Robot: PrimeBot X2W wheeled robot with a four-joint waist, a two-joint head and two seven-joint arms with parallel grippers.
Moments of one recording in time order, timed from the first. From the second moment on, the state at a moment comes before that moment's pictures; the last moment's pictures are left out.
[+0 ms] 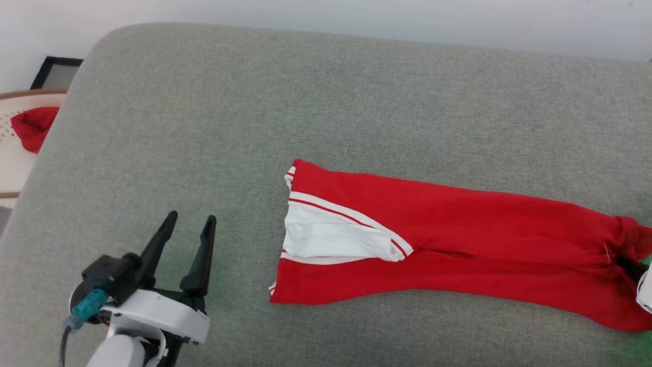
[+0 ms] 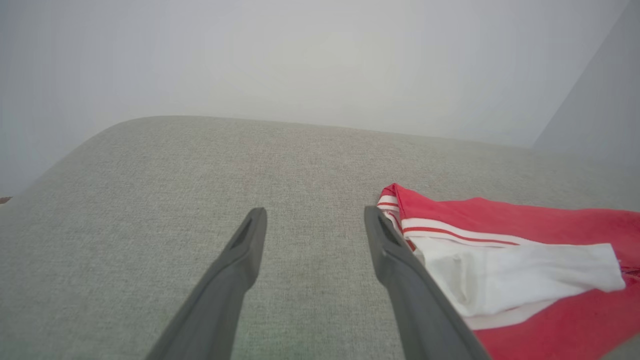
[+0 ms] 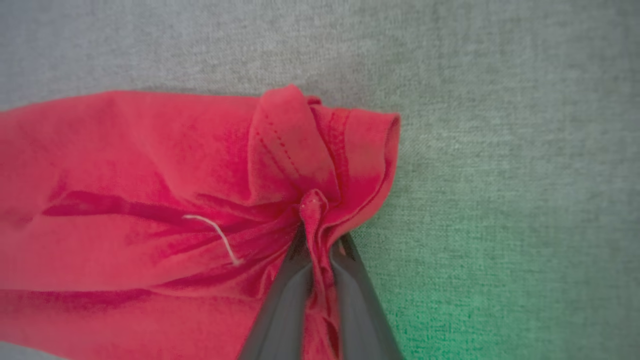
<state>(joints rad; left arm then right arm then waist) -0.20 0.34 -0.19 0.23 -0.48 -0.13 -0.26 -0.31 -0.32 -0.27 0.30 0.48 0.13 0.87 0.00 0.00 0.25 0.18</state>
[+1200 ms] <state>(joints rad) -0.17 0.40 -0.16 0.19 -0.51 -0.13 -0.26 -0.22 -0.38 -0.42 0.08 0.45 0.13 0.72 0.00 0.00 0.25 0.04</state>
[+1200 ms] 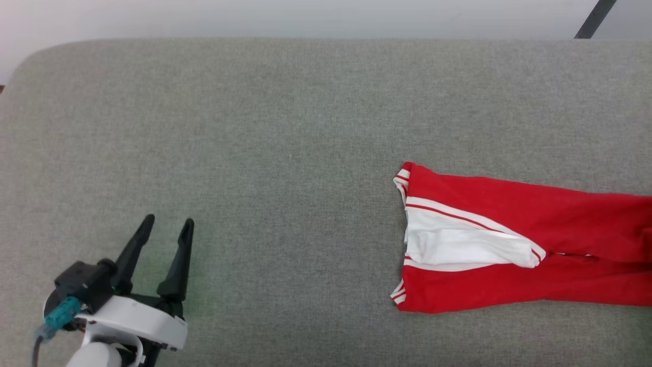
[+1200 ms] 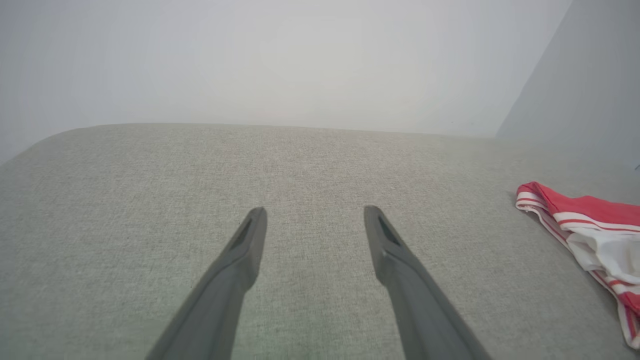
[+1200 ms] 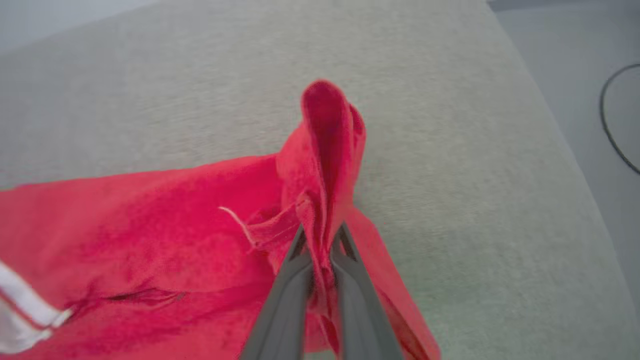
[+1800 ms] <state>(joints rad) -0.16 0.37 -0.19 0.20 -0.51 -0.13 -0.26 -0.31 -0.27 0.10 -0.18 0.56 0.13 0.84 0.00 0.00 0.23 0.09</state>
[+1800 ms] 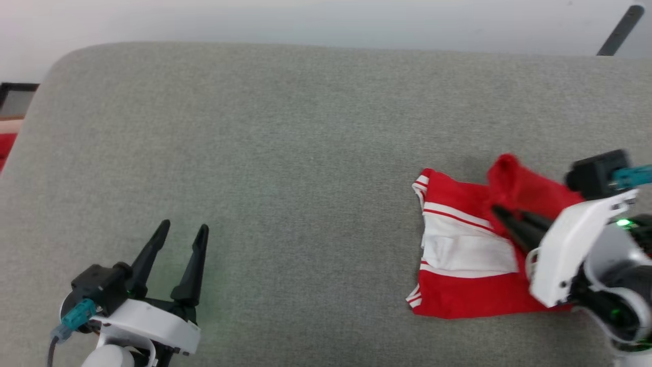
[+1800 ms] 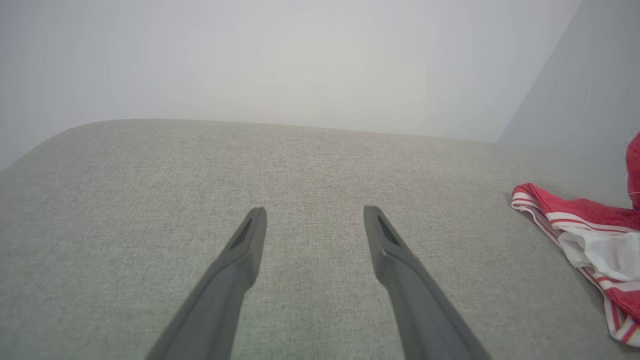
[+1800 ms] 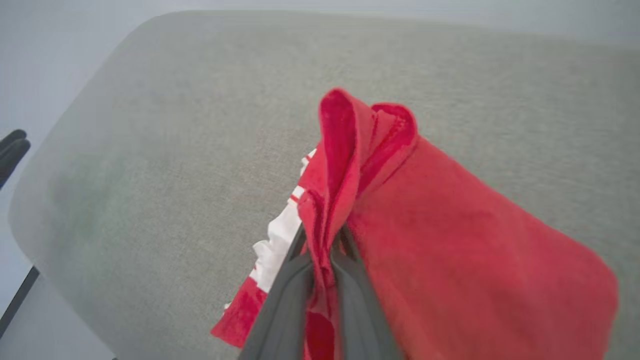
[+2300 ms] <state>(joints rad) -0.19 0.35 -0.20 0.21 -0.52 -0.13 -0.26 -0.36 -0.27 0.22 0.04 0.54 0.13 0.71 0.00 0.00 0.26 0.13</state>
